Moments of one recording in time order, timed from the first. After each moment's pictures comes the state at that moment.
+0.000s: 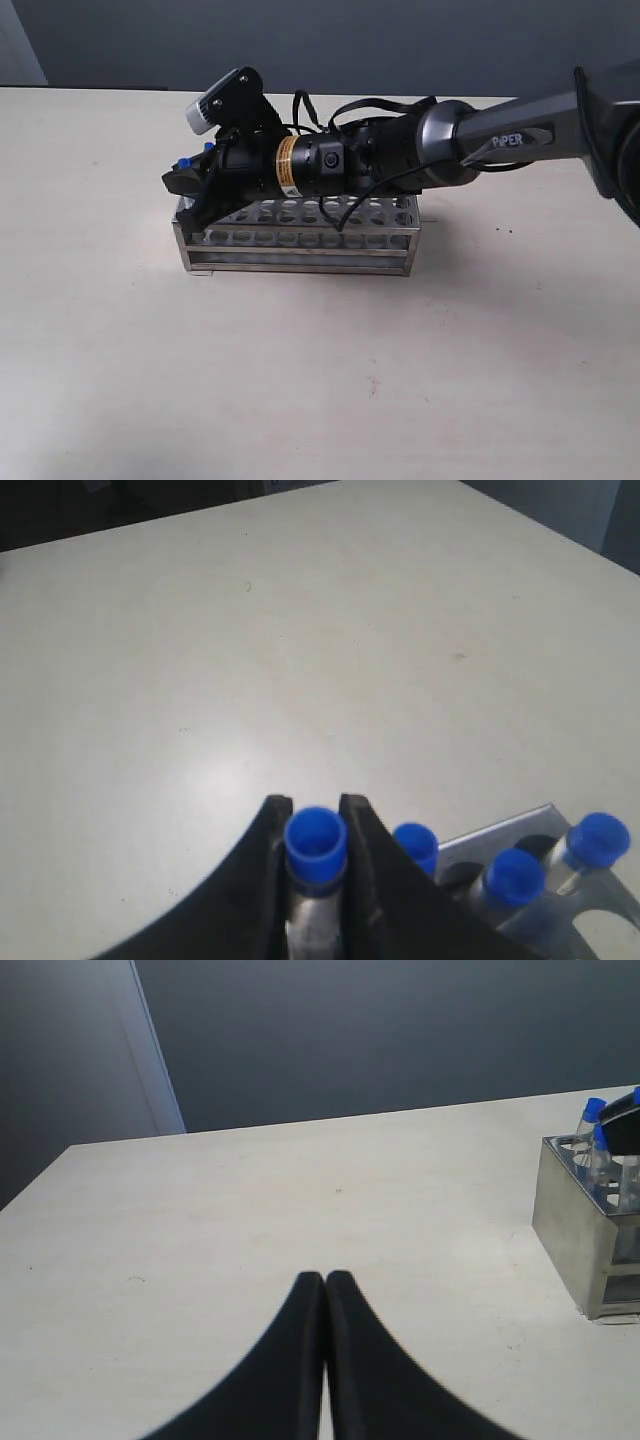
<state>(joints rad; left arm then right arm) 0.00 0.00 0.00 0.14 0.25 -0.04 0.79 2.17 -1.36 -1.10 -0.61 0.89</state>
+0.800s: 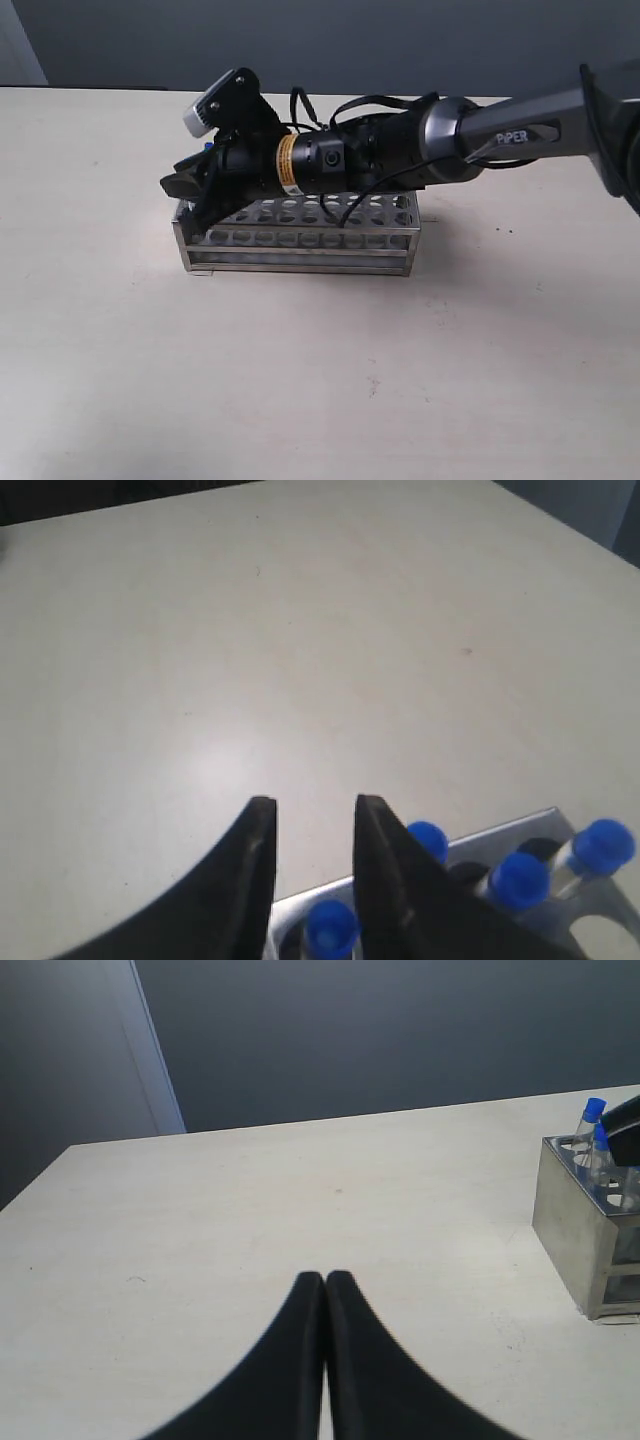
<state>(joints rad) 0.00 0.00 0.00 0.14 0.25 -0.04 0.79 2.16 -1.36 -1.15 -0.60 0.90</state>
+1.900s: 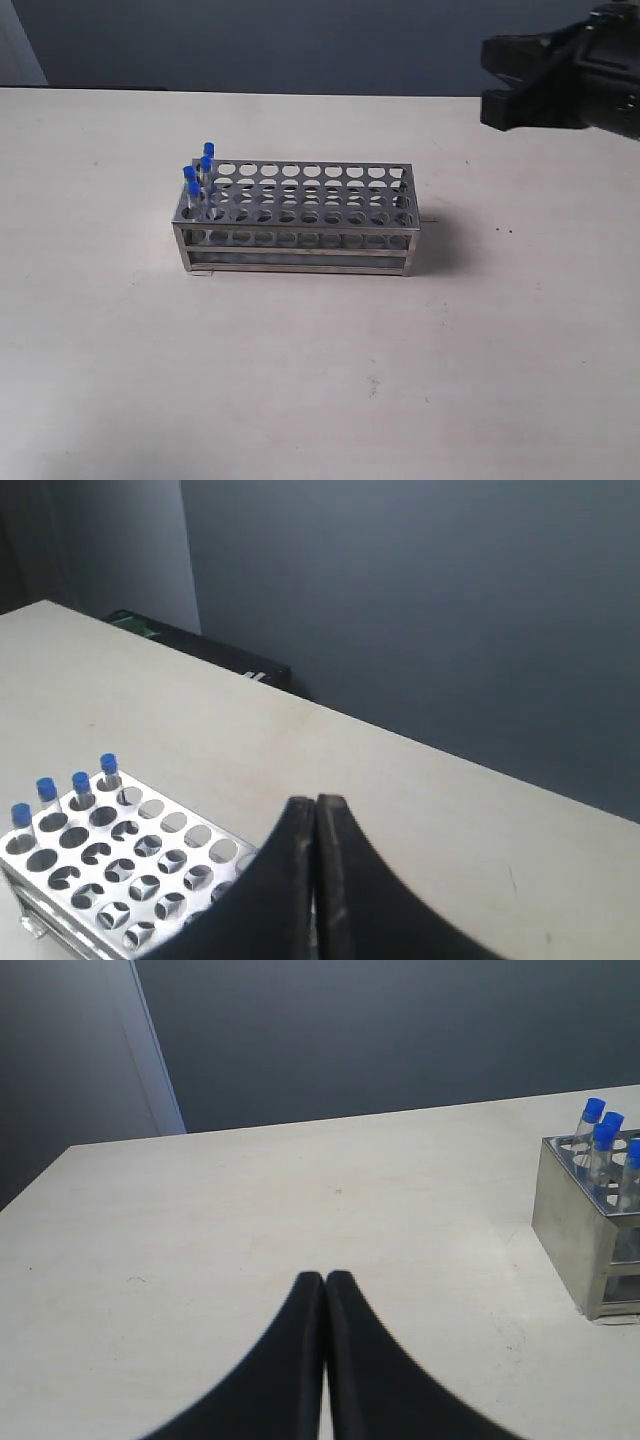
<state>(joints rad) 0.00 0.00 0.00 0.14 0.25 -0.04 0.40 1.15 -0.68 -1.09 -0.31 1.01</state>
